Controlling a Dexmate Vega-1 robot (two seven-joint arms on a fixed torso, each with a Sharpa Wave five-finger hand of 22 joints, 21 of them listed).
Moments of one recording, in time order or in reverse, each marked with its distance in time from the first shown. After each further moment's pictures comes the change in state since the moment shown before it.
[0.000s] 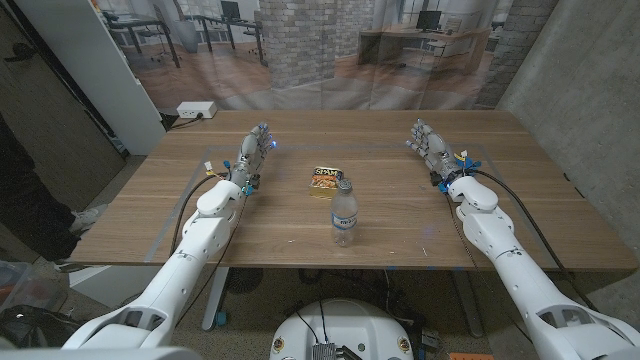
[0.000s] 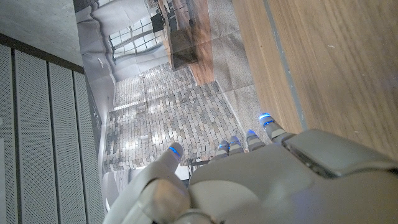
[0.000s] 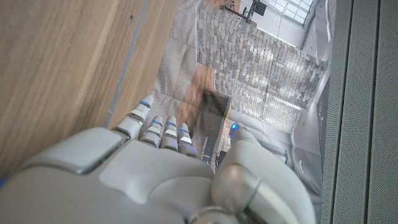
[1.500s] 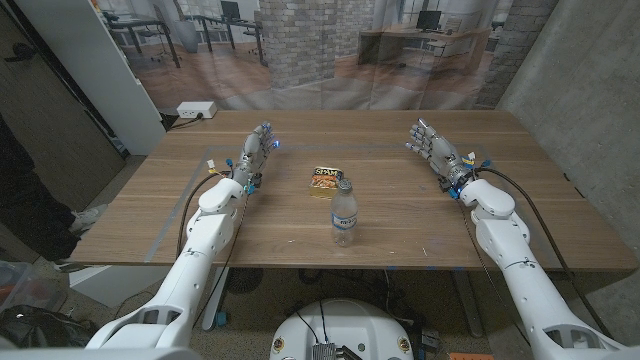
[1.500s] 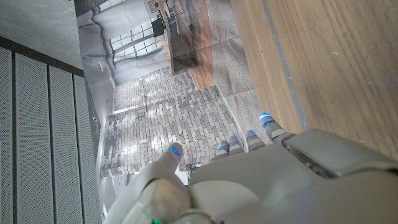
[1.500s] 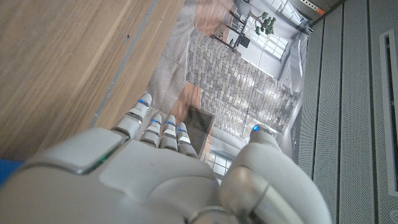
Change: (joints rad) left arm -0.012 -0.108 -0.114 0.013 0.129 0.044 -0.097; left_hand 0.000 0.000 0.000 0.000 0.000 0.000 0.000 0.000 0.000 0.000 0.000 0.000 0.000 0.000 0.000 0.000 0.000 0.000 0.000 0.000 0.000; right arm -0.091 0.029 0.125 -0.132 -0.134 0.006 0.177; right_hand -0.005 -0.135 -0.065 -0.056 0.013 -0.005 0.019 0.000 0.000 0.000 0.017 0.000 0.000 0.007 0.029 0.004 0.004 0.004 0.025 0.000 0.000
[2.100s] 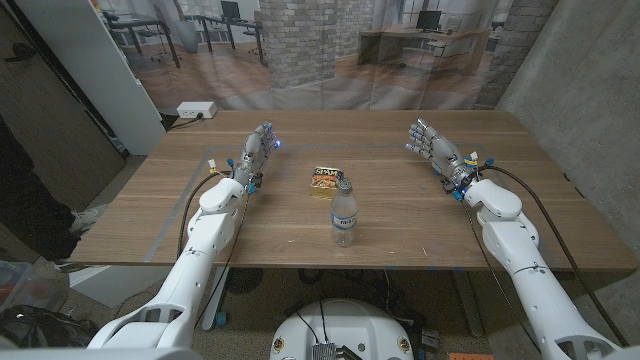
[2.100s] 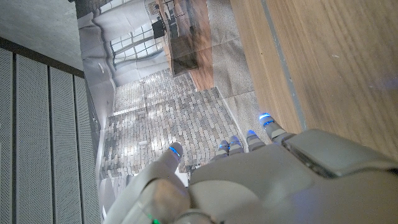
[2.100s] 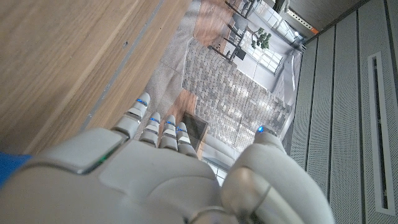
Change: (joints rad) left arm -0.005 -0.008 -0.006 0.007 0.009 0.002 -0.012; left_hand 0.000 0.000 0.000 0.000 0.000 0.000 0.000 0.000 0.000 0.000 0.000 0.000 0.000 0.000 0.000 0.000 0.000 0.000 0.000 0.000 0.000; right arm -0.048 -0.030 0.002 -0.083 -0.022 -0.011 0.015; right_hand -0.002 -0.026 -0.021 -0.005 0.017 0.000 0.000 0.008 0.000 0.000 0.000 0.000 0.000 0.011 0.025 0.000 0.000 0.009 0.038 0.000 0.000
